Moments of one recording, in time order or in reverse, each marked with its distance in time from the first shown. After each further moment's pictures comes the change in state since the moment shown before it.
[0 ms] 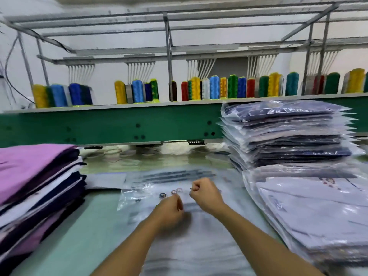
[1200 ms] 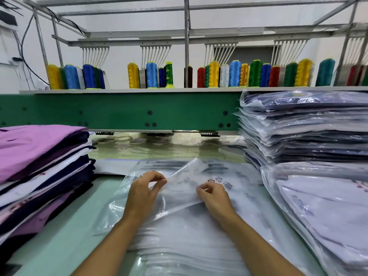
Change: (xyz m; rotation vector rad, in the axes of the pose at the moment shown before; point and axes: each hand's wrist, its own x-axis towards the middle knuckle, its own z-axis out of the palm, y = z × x) left_hand -0.010 -0.074 -0.030 -0.290 0.669 0.261; right_hand -0.005 0.026 0.041 0.311 0.001 0.211
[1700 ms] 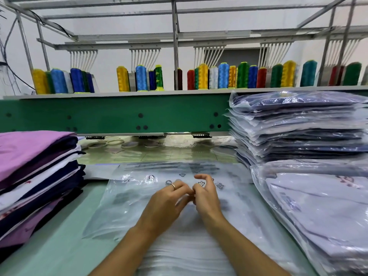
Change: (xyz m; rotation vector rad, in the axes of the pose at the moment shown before) left_hand -0.017 0.054 0.040 0.124 -0.233 0.451; right_hand -0.019 -0.021 0.009 0.404 0.086 -0.005
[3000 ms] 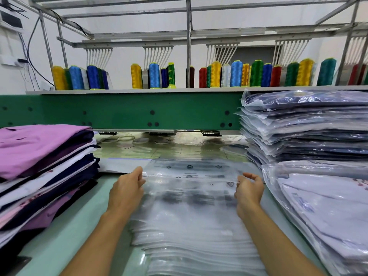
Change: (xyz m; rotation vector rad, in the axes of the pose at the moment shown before) left_hand -0.031 -0.072 -0.073 0.376 0.003 -0.739; right_hand 0.046 0.007 -0.060 0.276 0.491 0.131
